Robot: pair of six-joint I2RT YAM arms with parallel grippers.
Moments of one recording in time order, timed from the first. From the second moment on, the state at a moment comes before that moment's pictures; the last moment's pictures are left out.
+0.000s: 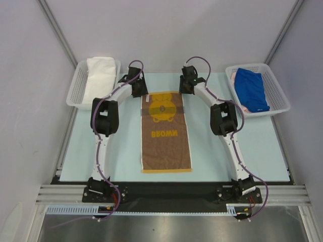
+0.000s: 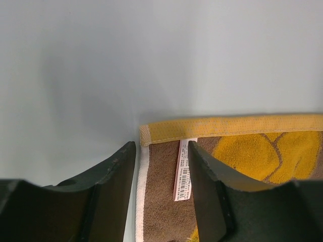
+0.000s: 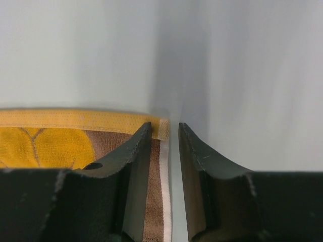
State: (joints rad) left arm -0.23 2.41 1.99 -0.45 -0.01 -0.42; right arm 0.38 2.61 2.33 -0.49 0.08 0.36
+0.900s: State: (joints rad) left arm -0.20 2.35 1.81 -0.06 0.17 -0.45; right arm 0.34 2.57 2.23 -0.34 0.10 0.31
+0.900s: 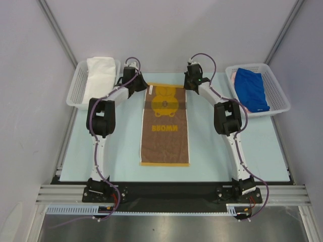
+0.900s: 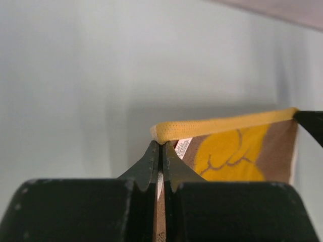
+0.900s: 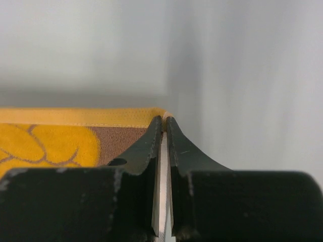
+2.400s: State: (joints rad) left arm -0.21 1.67 1.11 0.18 0.25 -0.59; right arm 0.42 1.78 1.38 -0.10 0.08 0.39
